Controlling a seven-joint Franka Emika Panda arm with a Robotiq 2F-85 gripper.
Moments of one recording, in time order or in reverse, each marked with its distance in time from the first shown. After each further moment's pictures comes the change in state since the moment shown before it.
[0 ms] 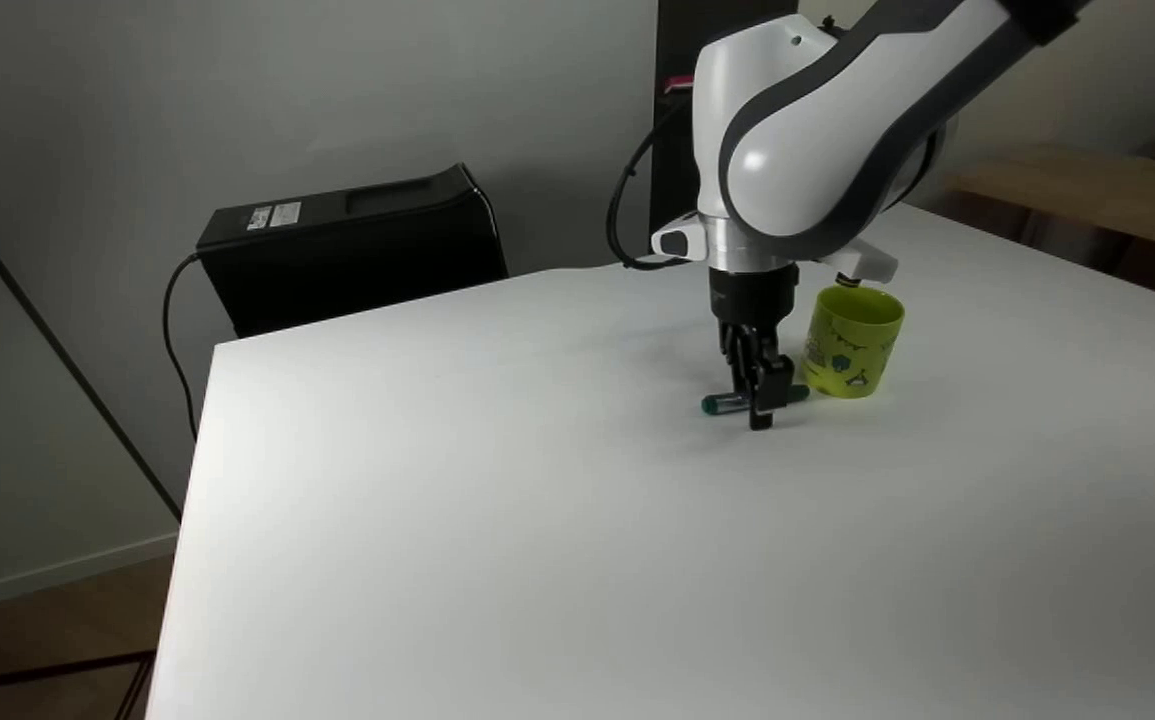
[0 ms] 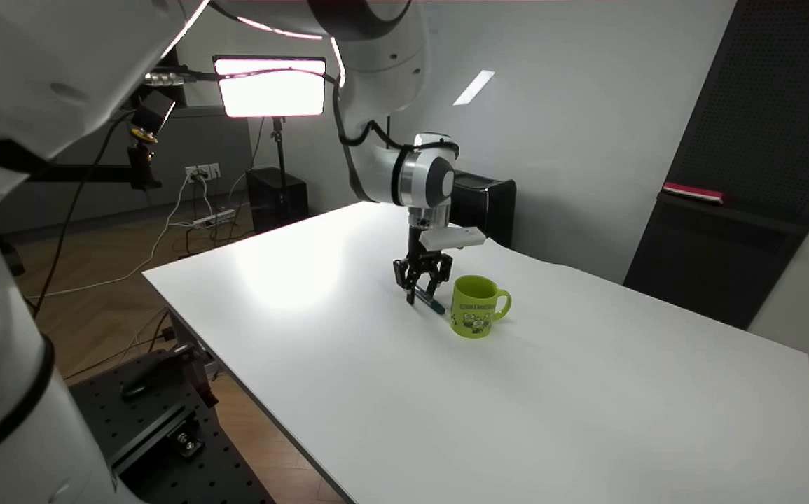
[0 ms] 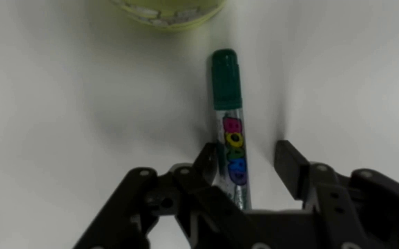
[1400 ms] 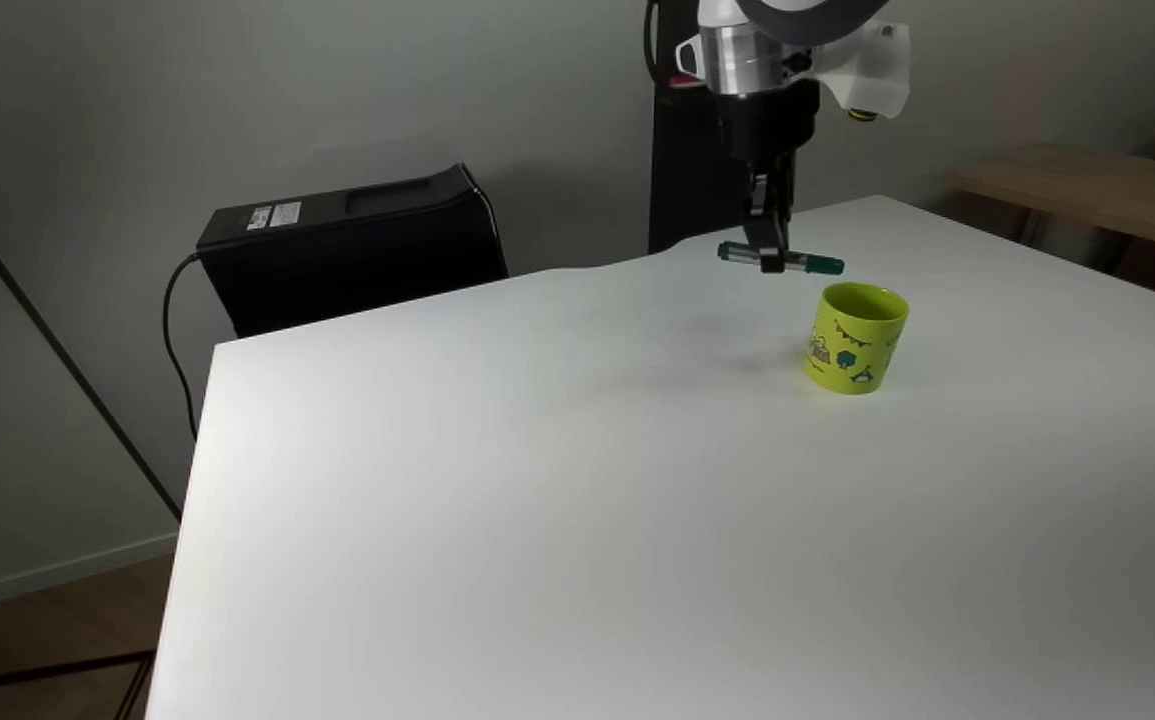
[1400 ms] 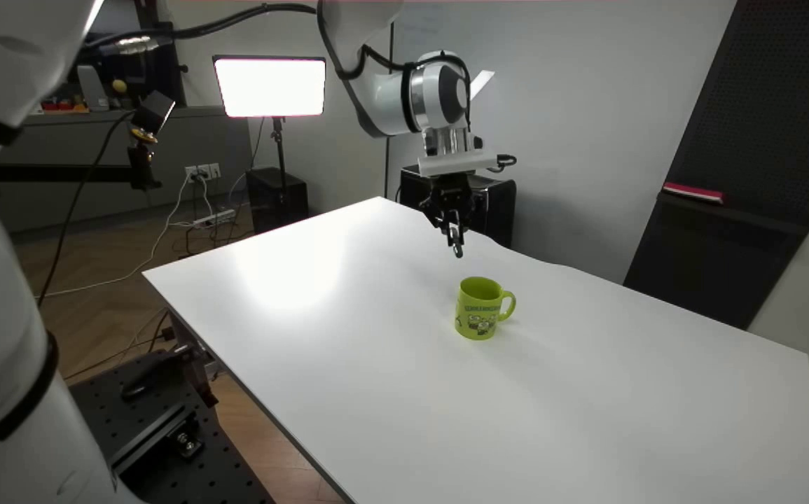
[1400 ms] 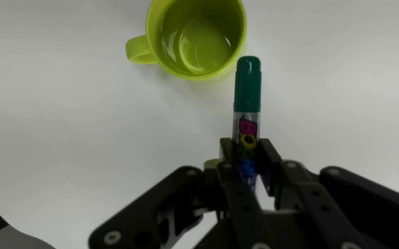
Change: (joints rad) arm 0.093 -0.205 -0.112 0.053 -0.090 -0.187 0.556
